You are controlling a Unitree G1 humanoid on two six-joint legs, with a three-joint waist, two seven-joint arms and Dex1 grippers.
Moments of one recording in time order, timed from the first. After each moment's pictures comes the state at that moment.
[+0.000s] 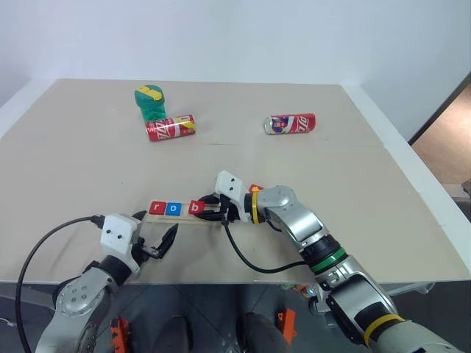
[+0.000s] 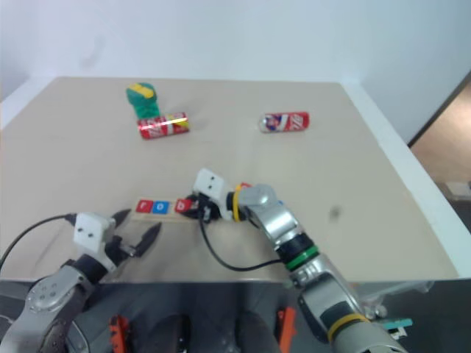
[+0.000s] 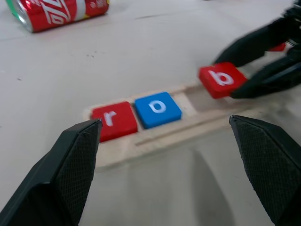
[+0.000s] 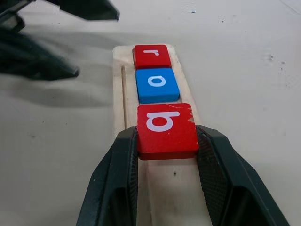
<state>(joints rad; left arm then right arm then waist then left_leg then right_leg) 0.25 0.34 0.12 -0.58 -0.30 0.39 -0.39 -0.75 -0.22 0.43 0.32 0.09 0.27 0.94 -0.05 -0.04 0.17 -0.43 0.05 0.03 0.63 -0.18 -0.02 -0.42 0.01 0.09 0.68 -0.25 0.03</state>
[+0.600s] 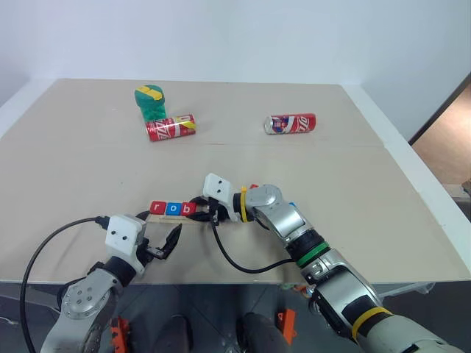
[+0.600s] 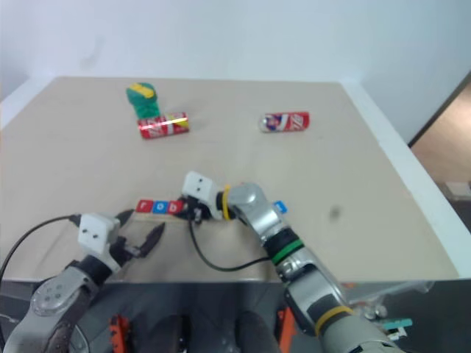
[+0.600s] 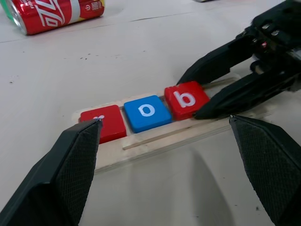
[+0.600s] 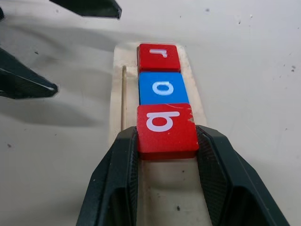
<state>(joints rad) 0.25 0.33 0.09 -0.61 -0.29 0.39 -0.36 -0.81 -0.13 0.43 0.50 0.01 0.15 0.96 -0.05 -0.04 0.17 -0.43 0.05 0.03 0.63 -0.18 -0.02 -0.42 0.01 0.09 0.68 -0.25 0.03</state>
